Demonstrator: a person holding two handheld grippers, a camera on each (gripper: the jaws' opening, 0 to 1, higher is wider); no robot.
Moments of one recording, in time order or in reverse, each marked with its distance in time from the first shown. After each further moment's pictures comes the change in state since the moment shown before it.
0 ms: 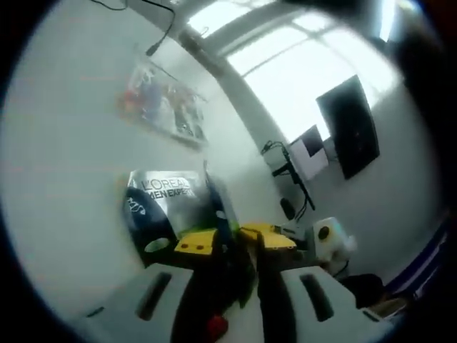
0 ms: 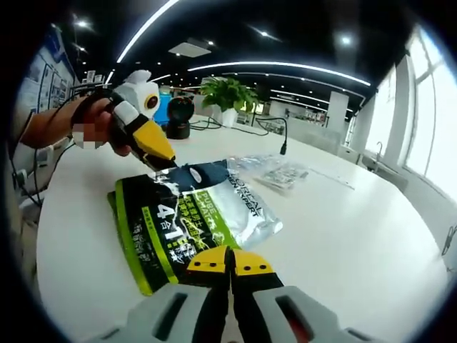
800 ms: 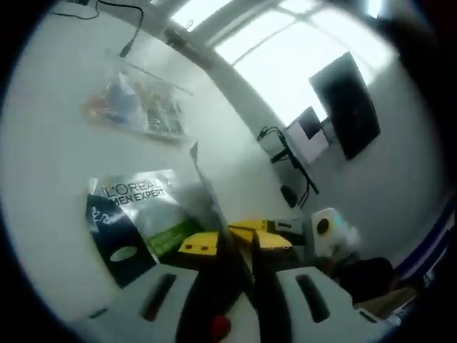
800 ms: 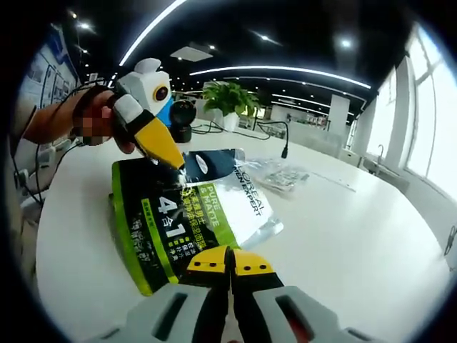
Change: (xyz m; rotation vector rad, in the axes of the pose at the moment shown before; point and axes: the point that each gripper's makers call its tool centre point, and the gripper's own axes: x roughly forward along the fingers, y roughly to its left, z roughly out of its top) left arm 0.023 -0.022 -0.008 0.114 0.074 0.020; right arm 0.000 -0.001 0.000 0.012 -0.034 0.010
